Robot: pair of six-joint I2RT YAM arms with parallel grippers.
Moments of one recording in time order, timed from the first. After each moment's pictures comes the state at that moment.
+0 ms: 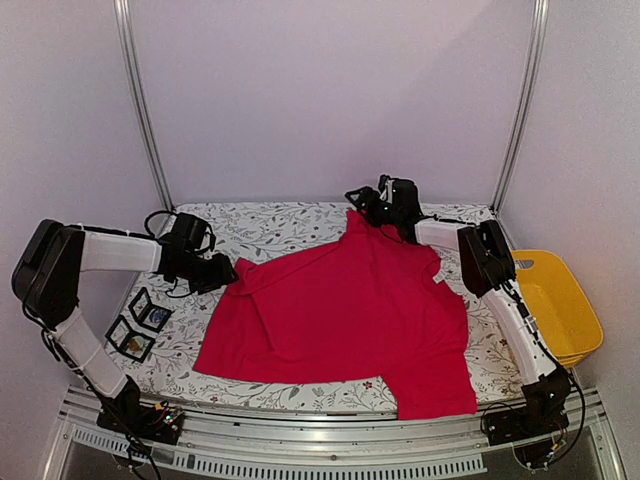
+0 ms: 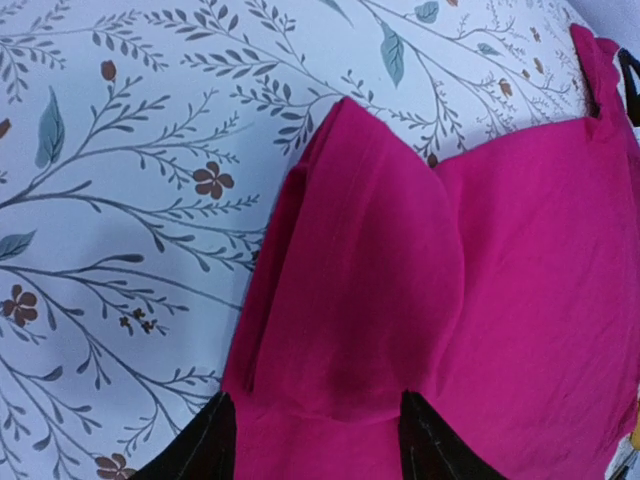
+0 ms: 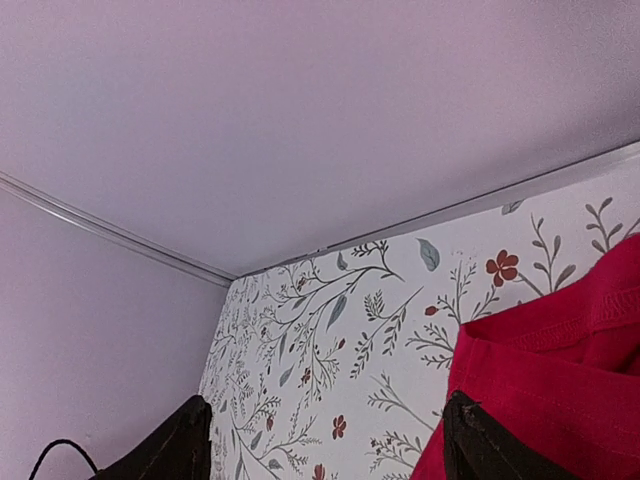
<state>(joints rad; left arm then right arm) -0.32 1.65 0.88 -0.18 0.12 -0.56 0.39 2.81 2.29 0.37 -0.41 0.96</state>
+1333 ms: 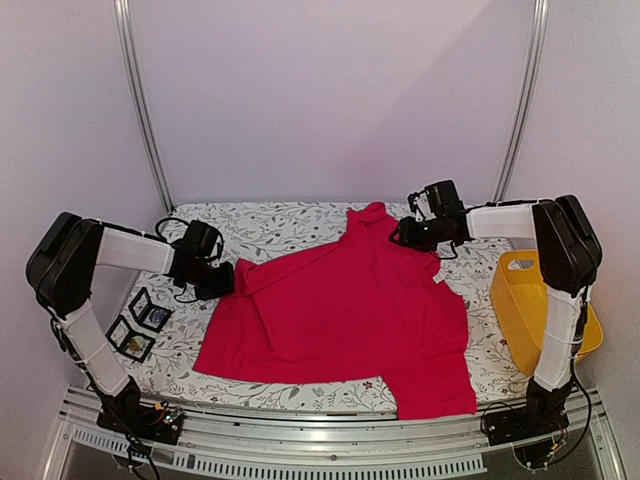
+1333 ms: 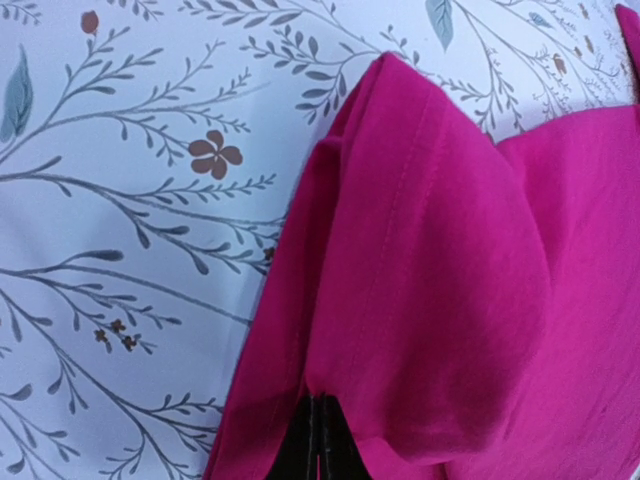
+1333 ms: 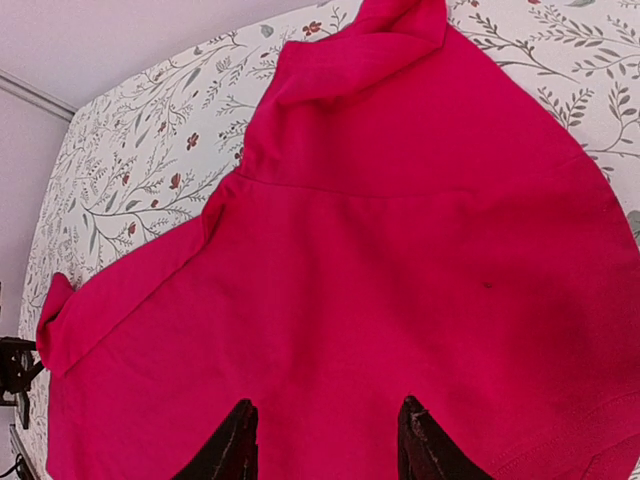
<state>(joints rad) -0.35 1.75 0.89 -0.16 0.07 -0.58 0.37 2.01 1.37 -0.11 -0.26 0.43</state>
